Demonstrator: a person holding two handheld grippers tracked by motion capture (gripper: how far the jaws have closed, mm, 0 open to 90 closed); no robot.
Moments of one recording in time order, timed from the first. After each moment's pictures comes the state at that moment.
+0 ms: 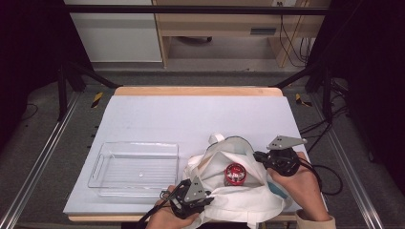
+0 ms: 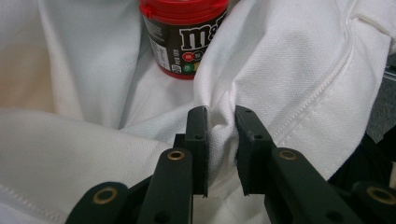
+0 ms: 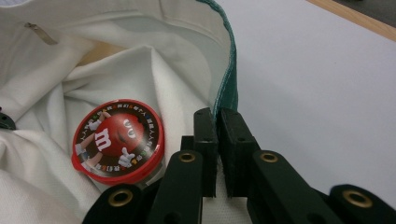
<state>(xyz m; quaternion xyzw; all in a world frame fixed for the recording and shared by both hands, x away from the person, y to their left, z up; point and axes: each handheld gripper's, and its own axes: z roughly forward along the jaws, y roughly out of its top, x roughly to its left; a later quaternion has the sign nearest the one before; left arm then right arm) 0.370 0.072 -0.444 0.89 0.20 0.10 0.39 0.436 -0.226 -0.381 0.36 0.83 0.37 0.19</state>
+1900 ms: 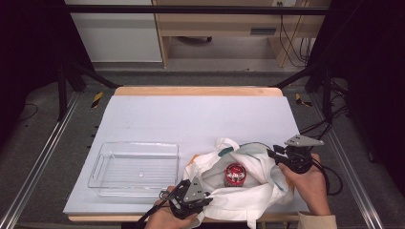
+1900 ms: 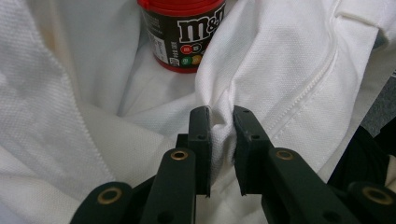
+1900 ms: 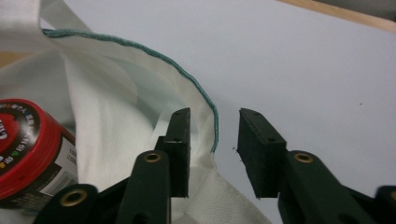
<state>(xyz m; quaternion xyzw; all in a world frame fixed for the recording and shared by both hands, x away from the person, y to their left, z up) 0.370 0.074 -0.445 0.90 0.19 0.10 0.39 0.453 -0.275 -0.411 0.45 0.77 0.39 0.23</state>
